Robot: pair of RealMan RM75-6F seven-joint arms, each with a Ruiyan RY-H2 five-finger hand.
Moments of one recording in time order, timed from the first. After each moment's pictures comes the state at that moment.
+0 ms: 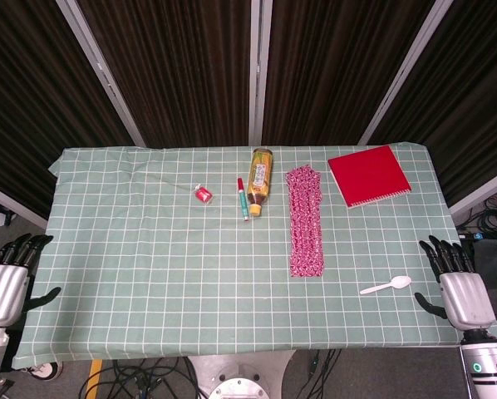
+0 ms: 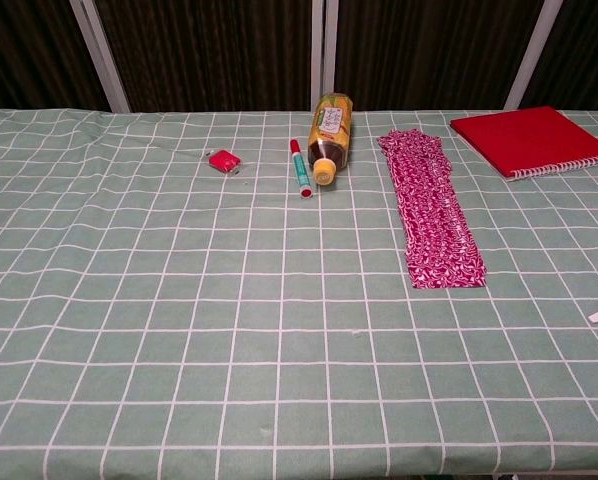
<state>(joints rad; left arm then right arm) -0.09 -1.11 -0.04 -1.65 1.56 1.54 0.08 0.12 -1.09 0.04 -1.67 -1.50 1.40 -0.09</state>
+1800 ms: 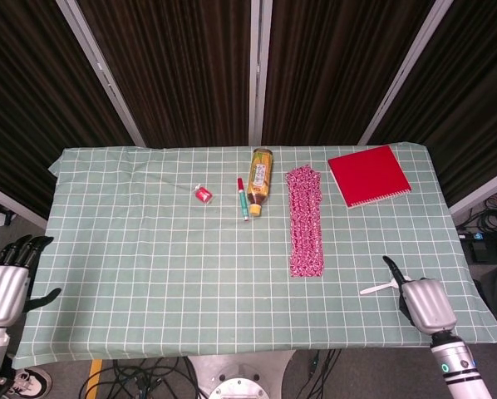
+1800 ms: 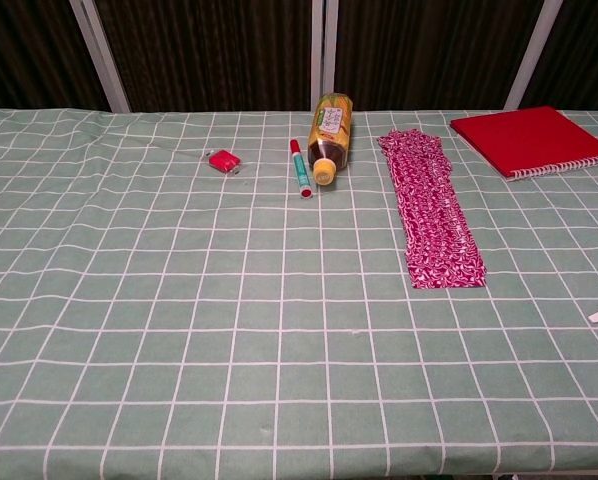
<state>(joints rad) -0.09 -1.12 -0.04 -1.62 1.55 1.54 0.07 0.17 -1.19 -0.01 -1.66 -1.51 1.27 -0.30</state>
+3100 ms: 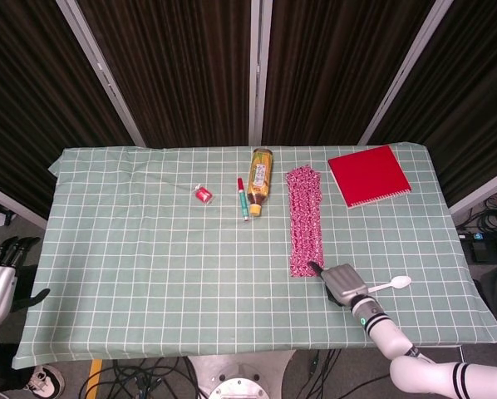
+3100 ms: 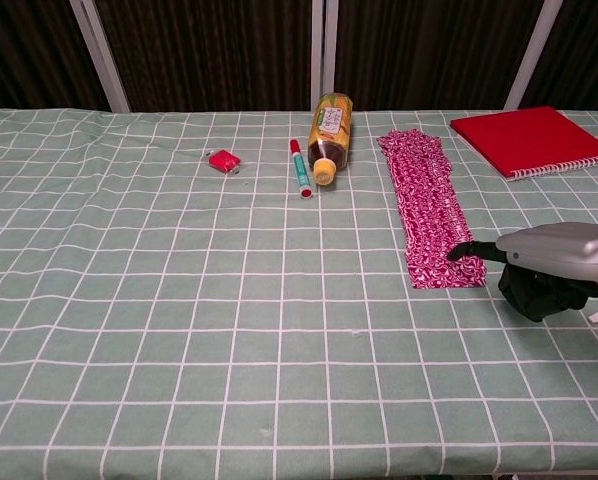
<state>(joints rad) -0.08 -1.11 -0.05 -1.57 1.51 1.51 0.00 0.63 -1.38 0.04 -1.72 -0.83 0.78 -0.64</state>
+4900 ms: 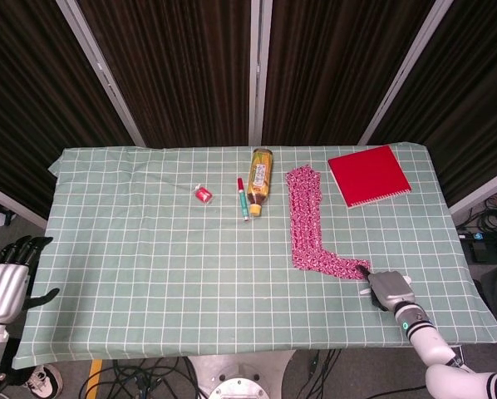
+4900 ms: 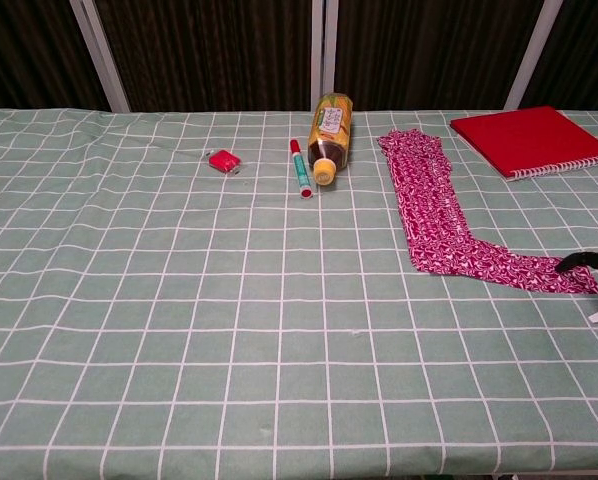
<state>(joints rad) -0.11 -1.12 -0.04 -1.61 1.52 1.48 0.06 0.60 -1.25 -0.13 -1.66 -0.83 0.84 -0.43</state>
